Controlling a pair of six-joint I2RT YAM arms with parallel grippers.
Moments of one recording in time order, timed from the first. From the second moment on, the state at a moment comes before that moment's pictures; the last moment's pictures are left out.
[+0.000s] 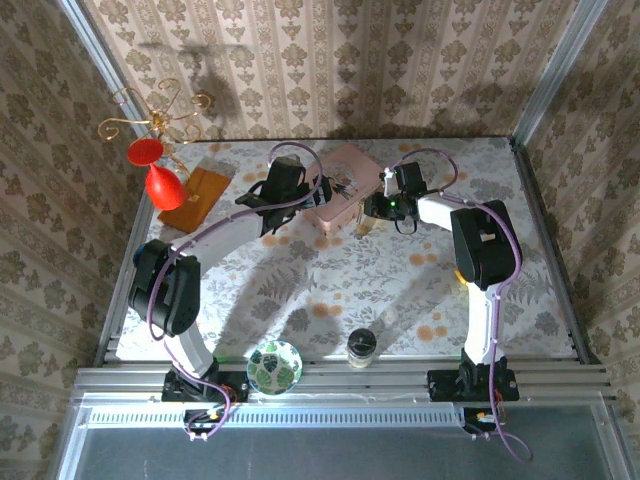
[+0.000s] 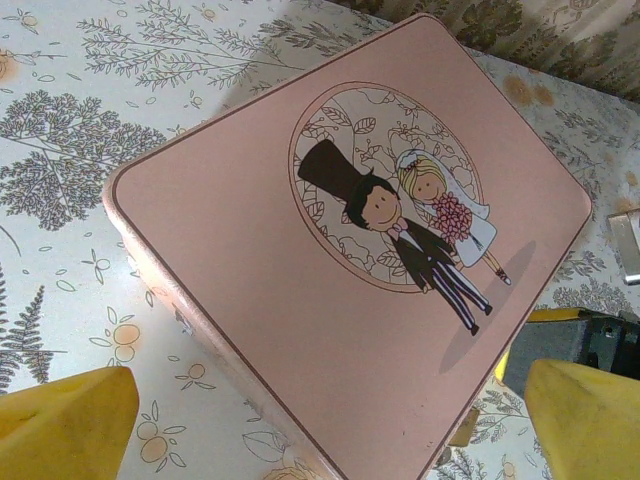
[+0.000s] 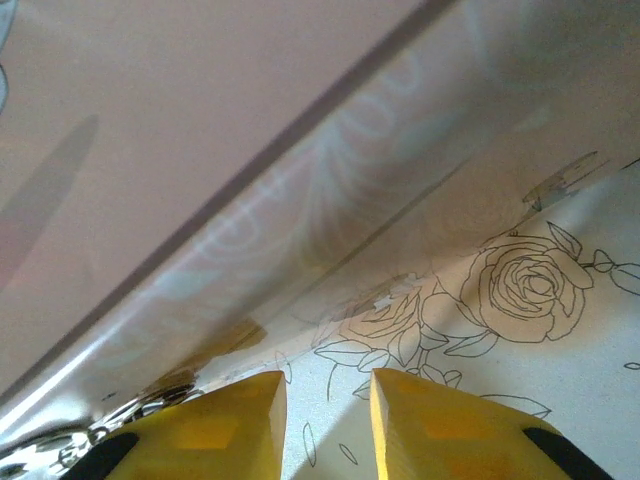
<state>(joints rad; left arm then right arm) -0.59 1.73 1.28 -0.21 -0.09 -0.60 0.21 2.09 1.35 -0.13 -0.43 0.35</state>
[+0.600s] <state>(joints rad) -0.59 1.73 1.28 -0.21 -0.08 -0.60 0.21 2.04 1.11 0.16 -0.51 0.53</state>
